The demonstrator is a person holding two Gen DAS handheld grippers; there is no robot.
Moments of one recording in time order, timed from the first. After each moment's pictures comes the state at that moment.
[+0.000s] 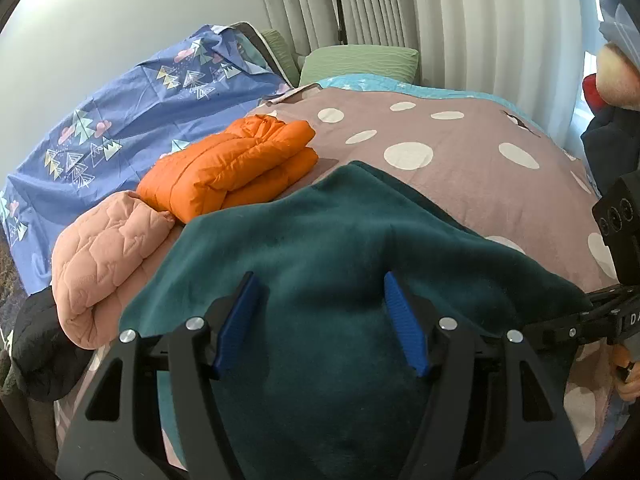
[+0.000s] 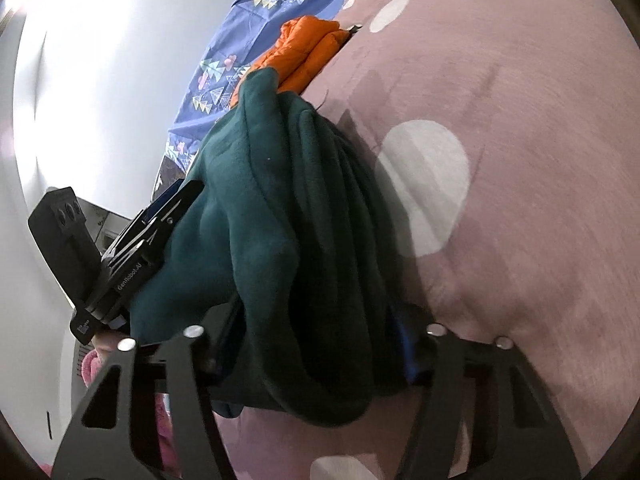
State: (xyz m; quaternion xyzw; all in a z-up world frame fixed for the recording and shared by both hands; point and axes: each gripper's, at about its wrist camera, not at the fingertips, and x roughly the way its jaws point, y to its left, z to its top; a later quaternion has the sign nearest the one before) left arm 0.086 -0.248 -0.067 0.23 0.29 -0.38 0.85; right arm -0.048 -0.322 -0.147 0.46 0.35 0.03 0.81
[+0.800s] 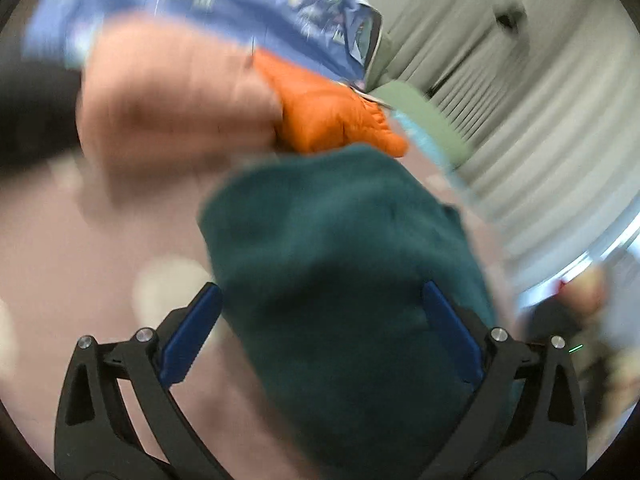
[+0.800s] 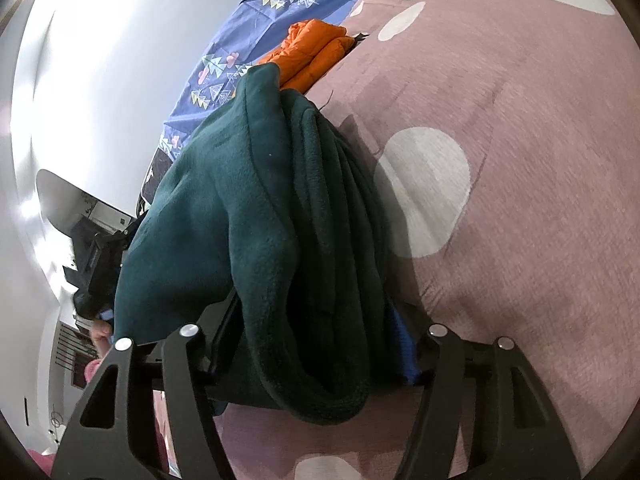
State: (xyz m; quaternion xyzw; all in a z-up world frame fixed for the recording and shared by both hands) left arm 0.169 -0.098 -0.103 -0.17 0.45 -0.37 0.80; right arm -0.043 -0.310 -0.144 0.42 0.35 0.03 0.84
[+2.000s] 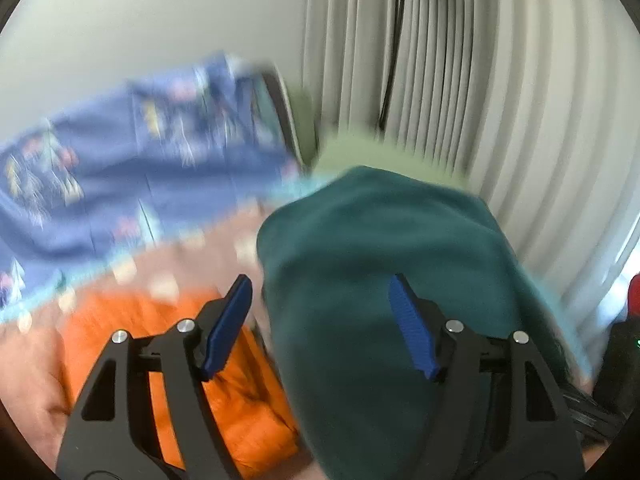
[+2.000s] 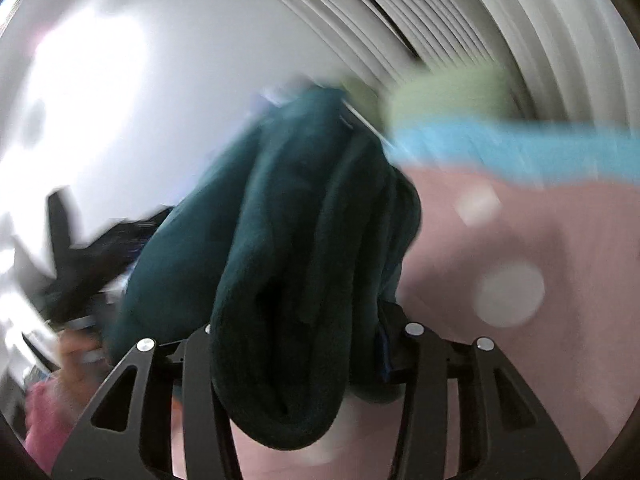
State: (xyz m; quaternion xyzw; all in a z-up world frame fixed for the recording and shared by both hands) left arm 0.324 -0.504 0.016 0.09 0.30 -0.39 0.87; right arm 0.141 -0.572 -0.105 0.38 0.27 -0.18 0.87
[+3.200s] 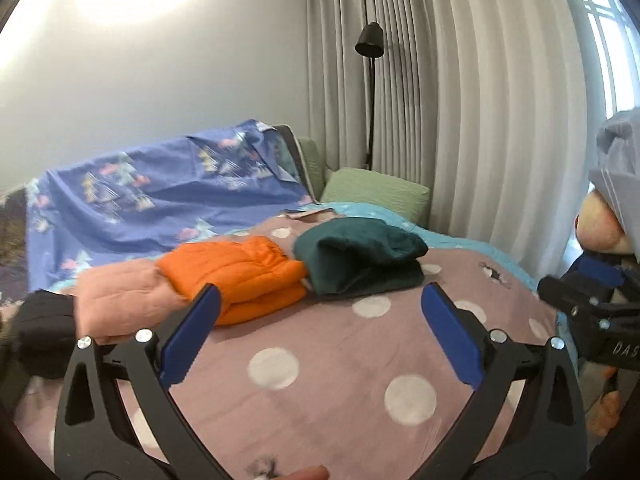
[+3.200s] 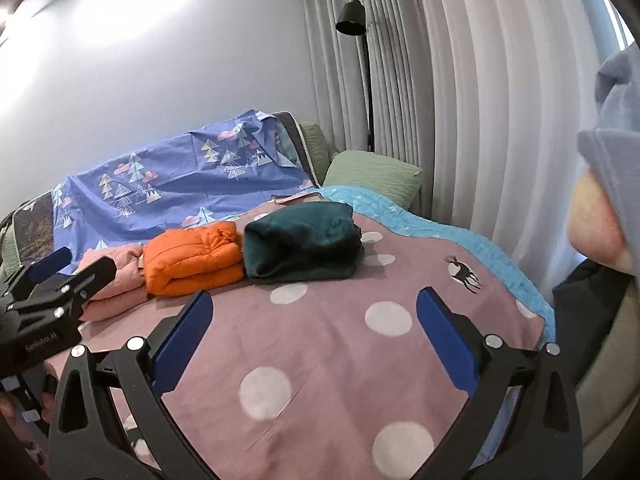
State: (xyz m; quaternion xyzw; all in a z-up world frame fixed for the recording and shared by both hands) left arm 0.037 -0.227 0.028 0.07 0.15 -0.36 0.92; right arm -0.088 -0.303 0.021 0.11 0.17 -0.32 0.93
